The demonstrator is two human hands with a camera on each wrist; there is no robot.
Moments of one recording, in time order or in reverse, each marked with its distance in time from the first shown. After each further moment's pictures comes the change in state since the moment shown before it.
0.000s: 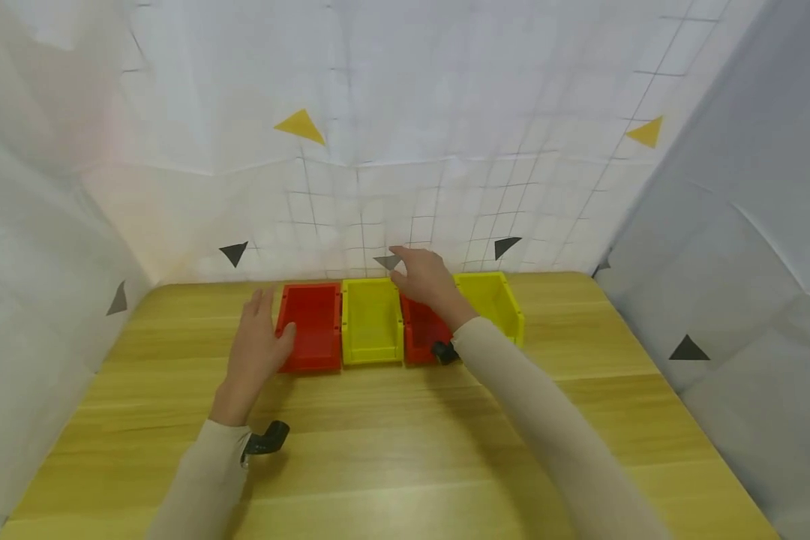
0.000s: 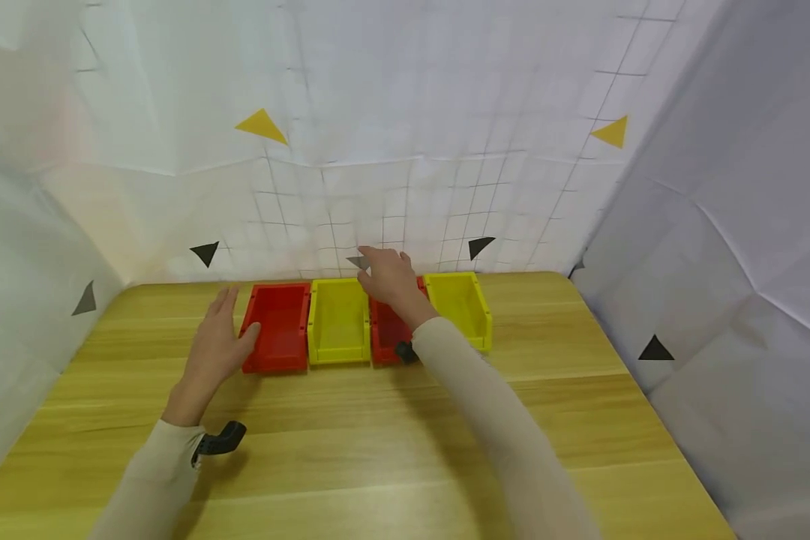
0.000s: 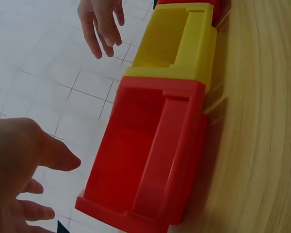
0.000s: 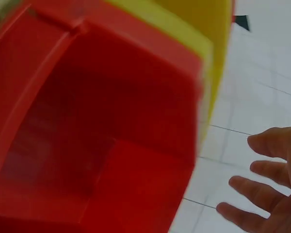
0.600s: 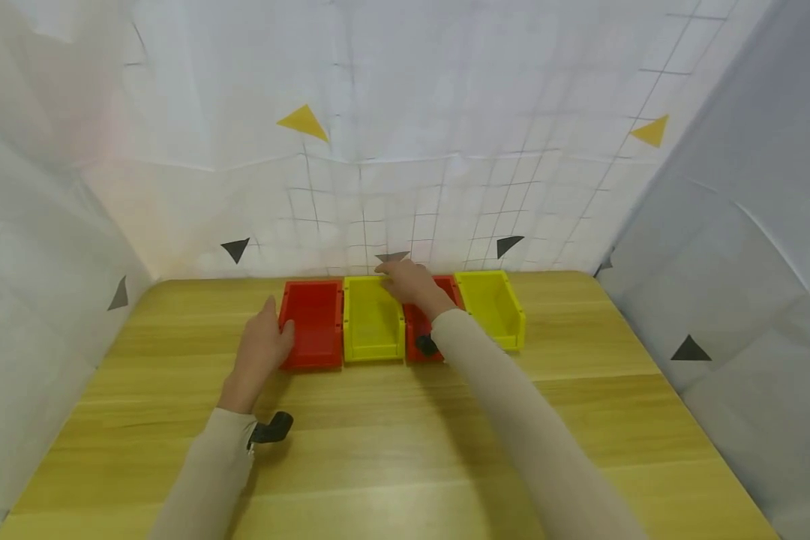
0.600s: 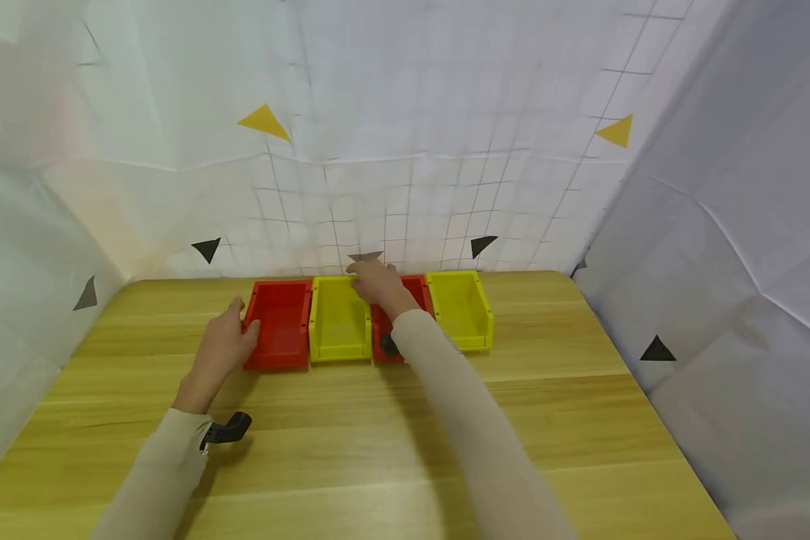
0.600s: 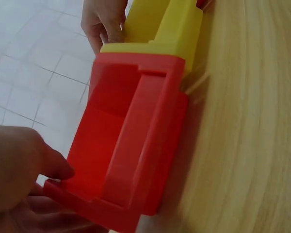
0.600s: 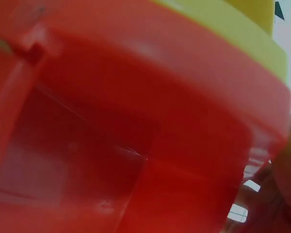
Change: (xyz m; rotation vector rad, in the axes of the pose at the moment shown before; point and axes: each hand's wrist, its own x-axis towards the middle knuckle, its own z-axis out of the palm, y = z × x) left_hand 0.012 -0.017 0.017 -0.017 -0.082 -0.065; right_hand 0.031 0.006 0.039 -0.116 -0.246 -0.029
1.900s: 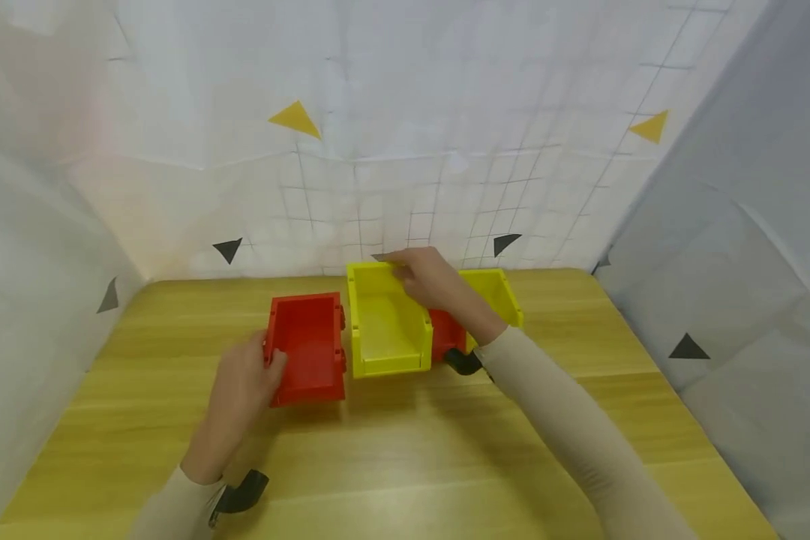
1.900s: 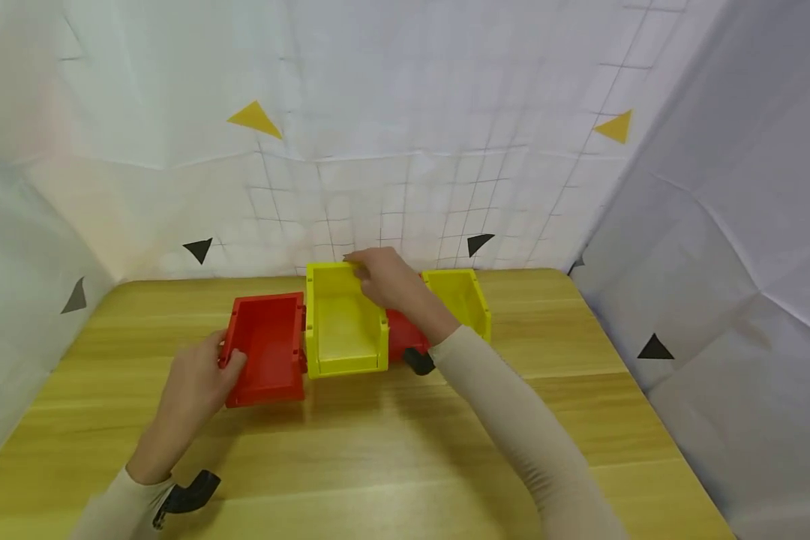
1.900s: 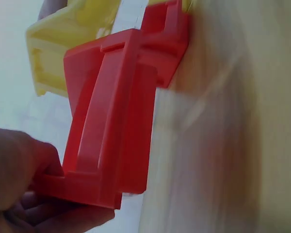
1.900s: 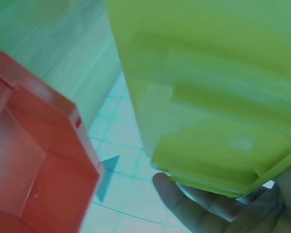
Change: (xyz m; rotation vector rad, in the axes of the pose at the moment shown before) left_hand -0.063 0.032 -0.024 0.011 0.108 0.091; right_hand -0.082 -0.031 -0.069 0.121 0.196 -0.179
